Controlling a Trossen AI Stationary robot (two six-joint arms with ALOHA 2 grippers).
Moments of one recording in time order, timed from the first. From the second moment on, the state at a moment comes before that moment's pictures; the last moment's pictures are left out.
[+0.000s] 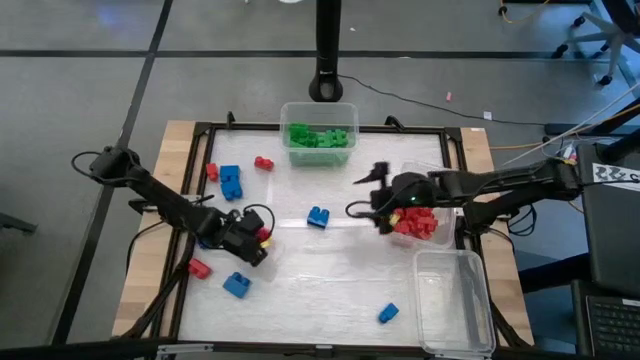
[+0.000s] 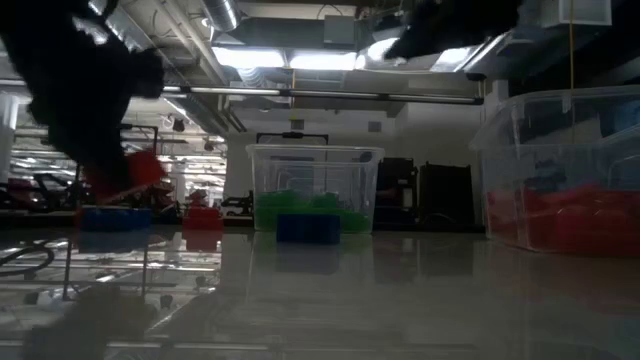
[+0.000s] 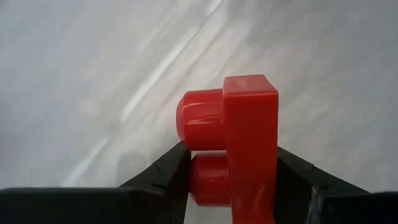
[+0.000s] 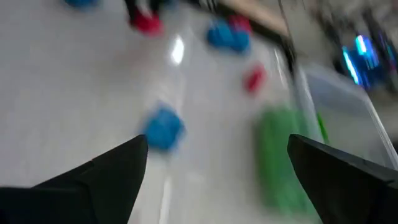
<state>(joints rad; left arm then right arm) -0.46 1.30 0.65 -0.55 -0.41 -1.08 0.10 1.22 0.96 -0.30 0.21 -0.38</state>
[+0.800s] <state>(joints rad) -0.43 1.28 0.67 -0.07 -0.39 -0.46 0.16 1.91 1.06 0.64 -0.18 -0.92</state>
